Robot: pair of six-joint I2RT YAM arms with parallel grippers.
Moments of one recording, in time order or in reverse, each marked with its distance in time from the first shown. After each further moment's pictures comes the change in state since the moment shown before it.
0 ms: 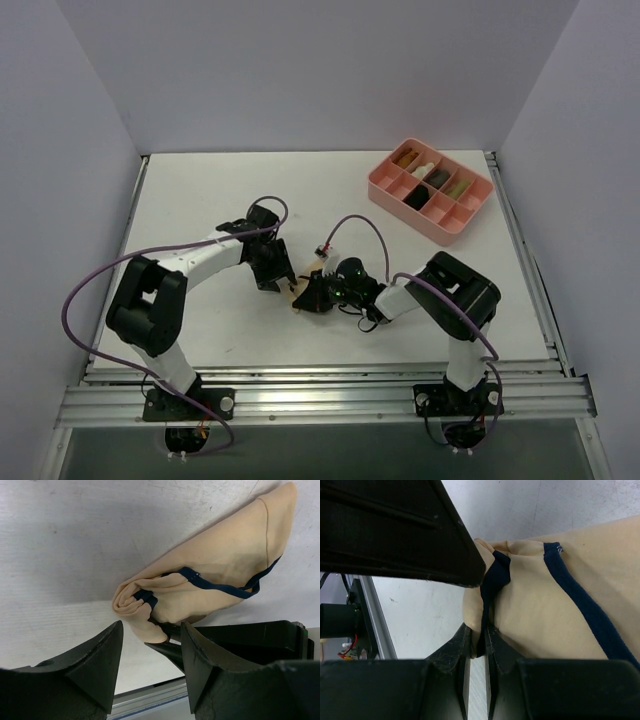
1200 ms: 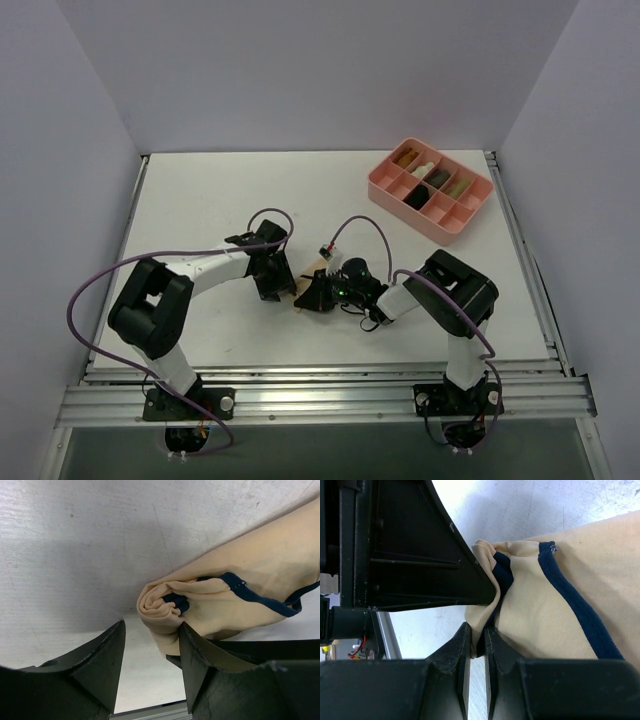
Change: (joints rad) left arm -0.077 -0.003 -0.108 0.089 -0.125 -0.076; right arm -0.023 0.023 -0.026 0.079 -0.031 0.046
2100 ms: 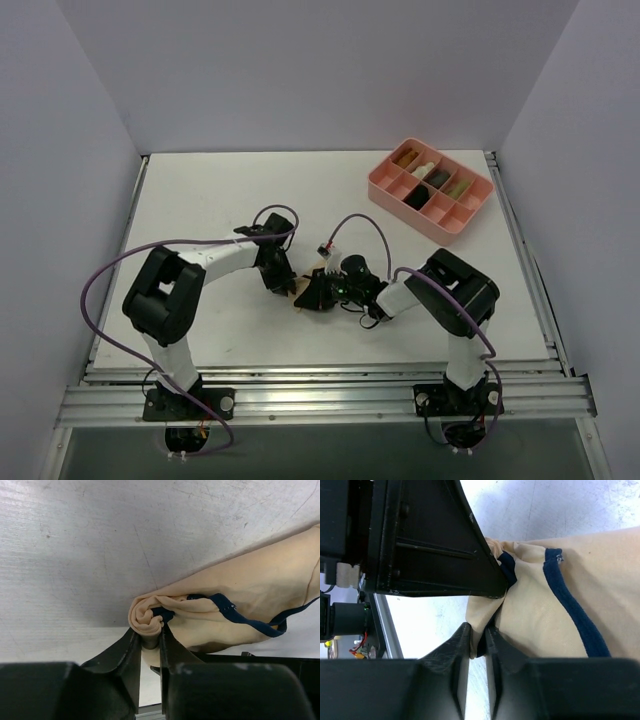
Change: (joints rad) left arm 0.001 0.100 0.111 -0.058 0.013 -0.025; right arm -0.011 0.003 0.021 -0.034 -0.033 -0.011
